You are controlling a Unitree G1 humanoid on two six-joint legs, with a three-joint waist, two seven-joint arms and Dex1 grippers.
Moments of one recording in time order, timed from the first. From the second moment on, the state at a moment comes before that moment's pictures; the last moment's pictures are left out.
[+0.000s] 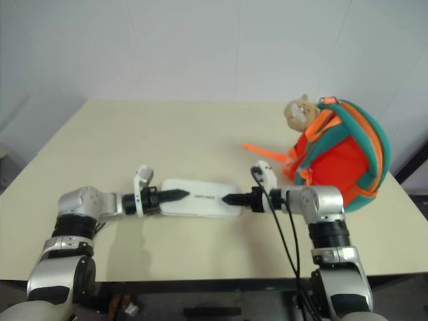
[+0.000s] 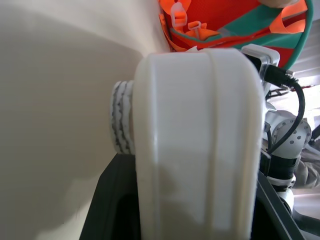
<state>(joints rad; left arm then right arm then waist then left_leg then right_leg) -0.93 0.49 0.24 0.66 -0.56 1.31 -0.93 -0.86 -0.40 -0.07 0.25 0.50 1.22 0.74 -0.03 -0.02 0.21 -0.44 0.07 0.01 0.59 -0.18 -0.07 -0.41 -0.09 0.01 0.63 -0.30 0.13</state>
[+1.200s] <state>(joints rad) -0.65 0.57 0.41 0.30 -0.73 0.99 -0.98 -0.68 -0.45 -0.33 0.07 0.35 0.58 0.27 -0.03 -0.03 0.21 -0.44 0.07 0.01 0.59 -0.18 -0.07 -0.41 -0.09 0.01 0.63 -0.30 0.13</state>
